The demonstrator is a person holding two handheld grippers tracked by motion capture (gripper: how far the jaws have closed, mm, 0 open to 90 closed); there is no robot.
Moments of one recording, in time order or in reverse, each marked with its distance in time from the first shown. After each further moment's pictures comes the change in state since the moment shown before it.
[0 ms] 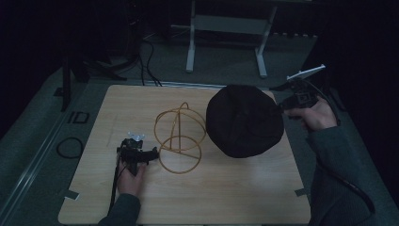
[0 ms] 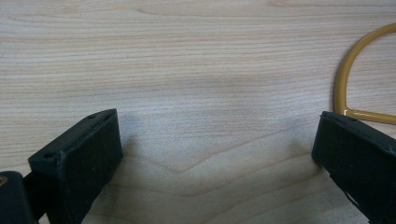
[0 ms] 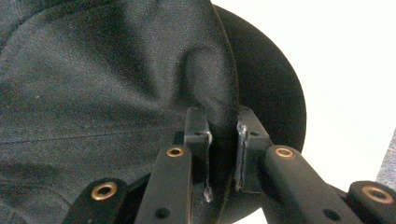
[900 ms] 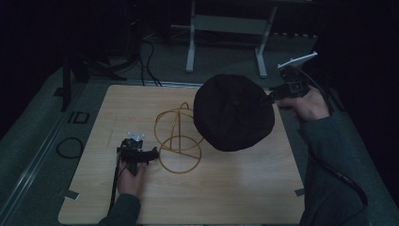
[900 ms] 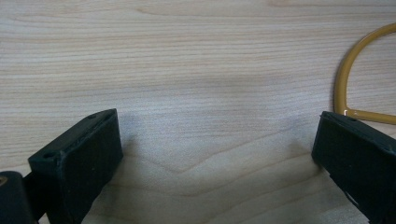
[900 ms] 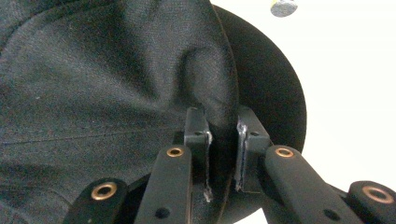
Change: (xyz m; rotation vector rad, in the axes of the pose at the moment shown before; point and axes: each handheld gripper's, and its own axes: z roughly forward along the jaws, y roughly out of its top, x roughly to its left) left arm 0.000 0.000 0.000 0.000 0.000 0.000; right arm 0.039 0.023 -0.010 -0.025 0.042 -0.049
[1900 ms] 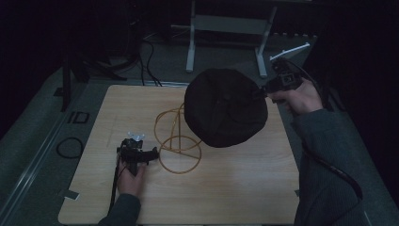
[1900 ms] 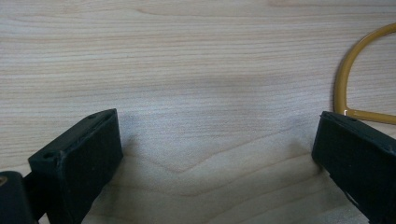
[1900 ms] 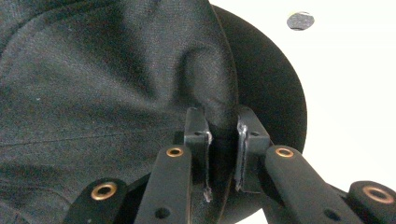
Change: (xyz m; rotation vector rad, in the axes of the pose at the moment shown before) left arm 0.000 0.000 0.000 0.000 0.000 0.000; right arm 0.026 0.017 -0.002 0.002 0.012 -0.026
